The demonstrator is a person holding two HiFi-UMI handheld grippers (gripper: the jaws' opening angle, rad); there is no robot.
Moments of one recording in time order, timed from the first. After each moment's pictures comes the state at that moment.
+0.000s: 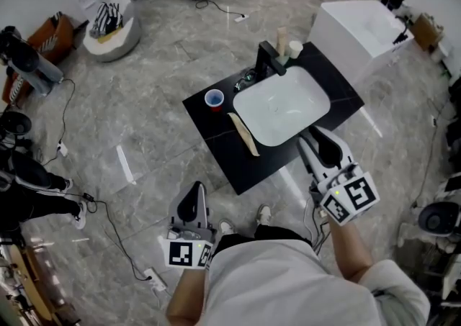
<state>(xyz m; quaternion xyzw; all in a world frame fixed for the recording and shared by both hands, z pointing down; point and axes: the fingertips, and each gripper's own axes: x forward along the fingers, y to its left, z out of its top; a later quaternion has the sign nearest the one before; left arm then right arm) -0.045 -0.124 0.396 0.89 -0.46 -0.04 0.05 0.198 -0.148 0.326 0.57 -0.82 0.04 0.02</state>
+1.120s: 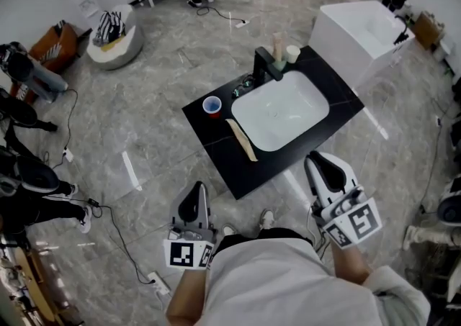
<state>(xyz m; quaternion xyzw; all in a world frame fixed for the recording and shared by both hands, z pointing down) -0.022 -0.126 0.376 0.89 -0.45 -0.05 0.03 0.207 -0.099 0.305 0.56 -0.83 0.01 -0.02</state>
